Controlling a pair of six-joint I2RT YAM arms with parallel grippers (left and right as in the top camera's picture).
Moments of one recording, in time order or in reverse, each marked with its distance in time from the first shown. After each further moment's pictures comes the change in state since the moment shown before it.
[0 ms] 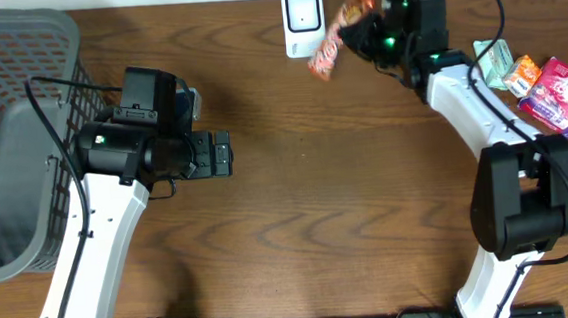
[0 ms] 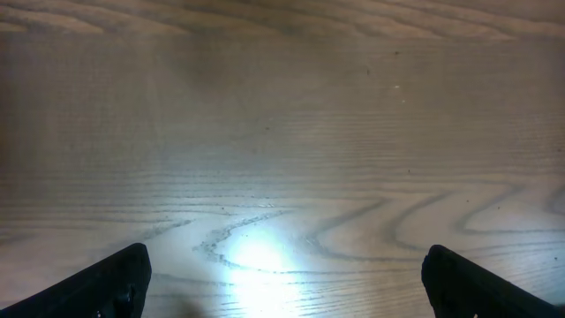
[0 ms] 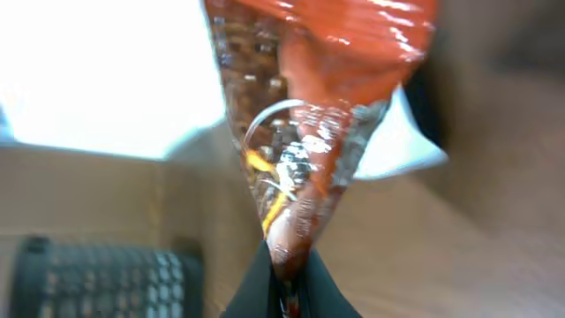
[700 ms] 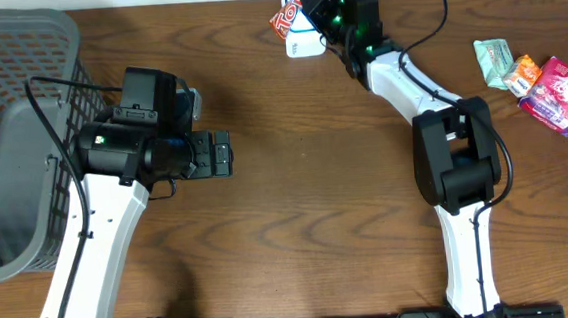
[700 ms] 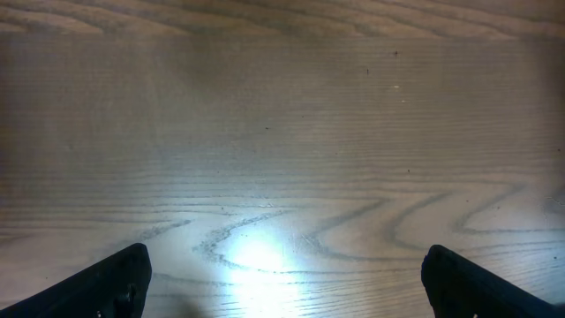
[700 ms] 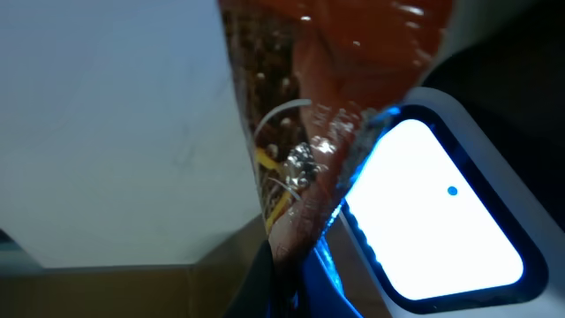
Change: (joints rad) left arm 0.000 0.000 0.000 0.000 0.000 0.000; right arm 0.120 0.386 0.378 0.163 0.267 0.250
